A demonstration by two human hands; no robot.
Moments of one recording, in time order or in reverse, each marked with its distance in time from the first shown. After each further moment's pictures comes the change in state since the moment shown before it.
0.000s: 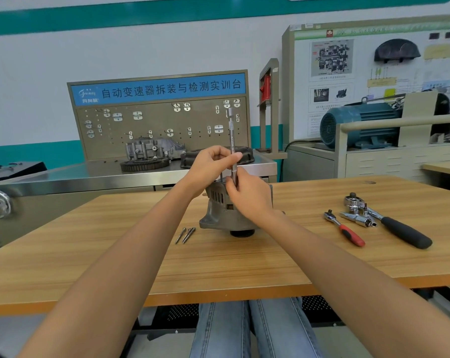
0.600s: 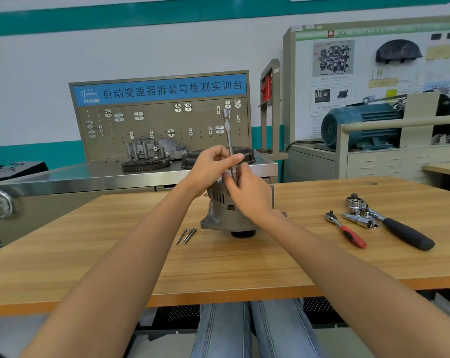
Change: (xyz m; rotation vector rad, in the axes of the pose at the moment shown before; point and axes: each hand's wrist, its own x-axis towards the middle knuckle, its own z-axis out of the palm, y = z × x) left_hand 0.002 -0.001 -0.002 0.022 -0.007 0.011; right_hand 0.004 -0.002 0.002 0.095 0.030 0.067
